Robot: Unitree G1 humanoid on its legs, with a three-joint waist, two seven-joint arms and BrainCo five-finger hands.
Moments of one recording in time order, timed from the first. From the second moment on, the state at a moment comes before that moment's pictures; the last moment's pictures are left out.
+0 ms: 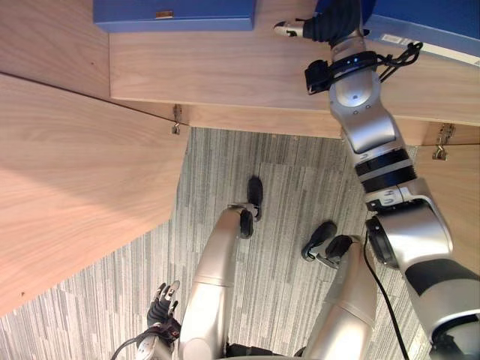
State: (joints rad) left arm 0.19 0.04 0.09 0.66 -0.59 -0.16 -0.01; right arm -1.24 -0.45 0.26 0.57 -0.05 -0.07 -0.24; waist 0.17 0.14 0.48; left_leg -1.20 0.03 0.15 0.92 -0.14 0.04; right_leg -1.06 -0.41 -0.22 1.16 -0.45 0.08
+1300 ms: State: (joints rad) left arm 0.21 0.06 0.13 0.68 -0.52 -0.12 -0.05; right arm -0.94 -0.49 0.32 -0.06 -0.65 0.06 -0.18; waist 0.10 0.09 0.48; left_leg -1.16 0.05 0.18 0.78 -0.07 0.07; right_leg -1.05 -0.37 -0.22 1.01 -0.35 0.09
